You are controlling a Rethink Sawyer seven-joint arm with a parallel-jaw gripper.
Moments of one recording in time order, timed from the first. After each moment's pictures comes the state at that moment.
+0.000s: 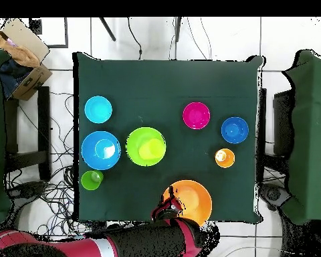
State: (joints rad) arm 0.32 -0.12 -0.82 1.99 -0.76 -1.03 1.99
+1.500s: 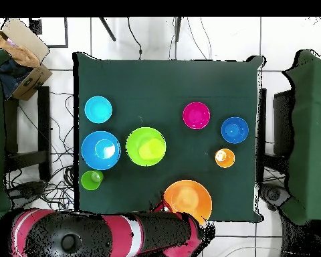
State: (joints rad) arm 0.24 -0.03 -0.68 1.99 -0.76 -1.13 1.99
